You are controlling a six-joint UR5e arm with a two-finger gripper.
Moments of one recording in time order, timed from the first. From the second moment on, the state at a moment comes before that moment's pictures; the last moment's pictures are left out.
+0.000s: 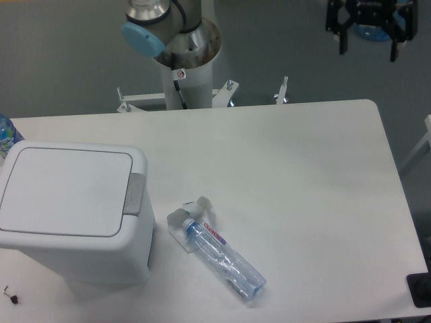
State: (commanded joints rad) arm 3.02 -1.50 -1.58 -1.27 1.39 1.58
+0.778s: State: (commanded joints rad) arm 2.96 -1.51 -1.58 -1.24 1.35 1.33
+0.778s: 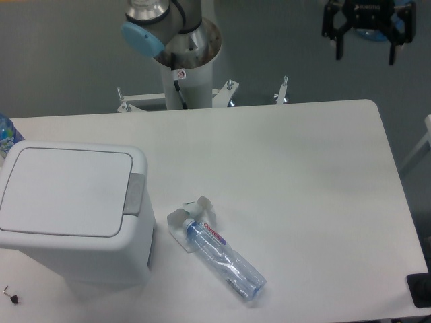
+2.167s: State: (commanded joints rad) arm 2.50 -1.61 -1.56 -0.98 1.35 0.30
